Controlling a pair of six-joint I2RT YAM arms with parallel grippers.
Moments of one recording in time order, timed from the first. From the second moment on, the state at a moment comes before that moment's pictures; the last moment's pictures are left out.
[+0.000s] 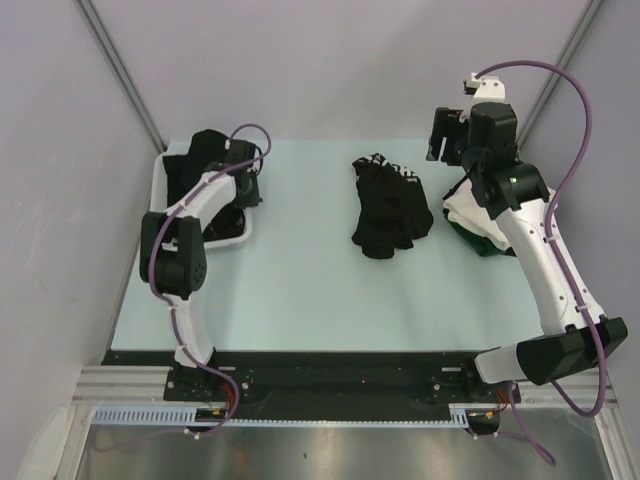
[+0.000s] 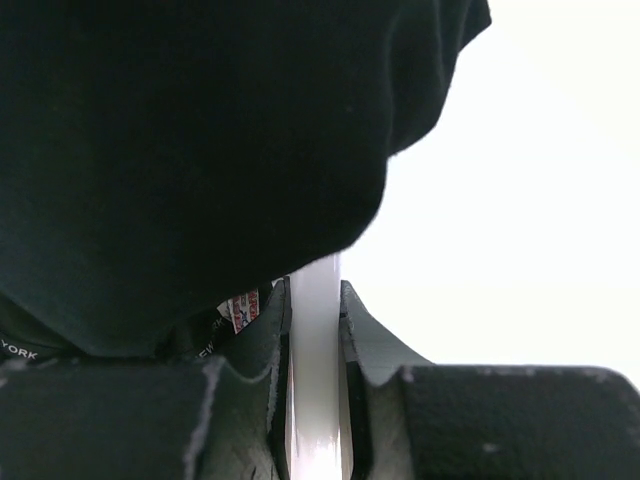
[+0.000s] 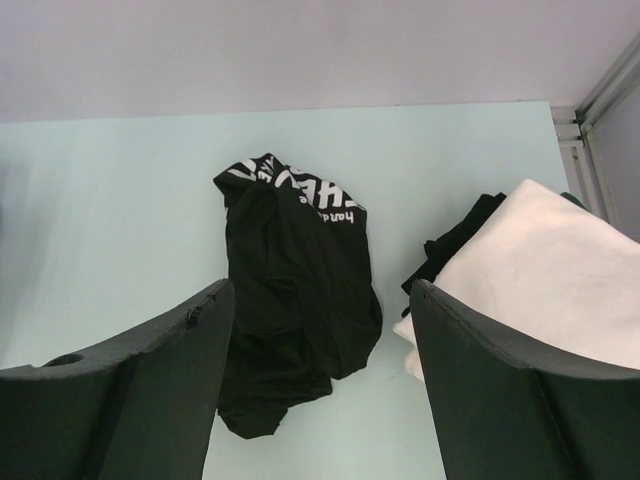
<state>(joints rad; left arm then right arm) -0.19 1.95 1.52 -0.59 -0.19 -0.29 0.29 1.39 1.65 -0.56 0.24 0.16</state>
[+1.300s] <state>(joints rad) 0.06 2.36 2.17 -0.76 -0.05 -0.08 0.29 1.42 1.68 -0.63 0.24 0.11</state>
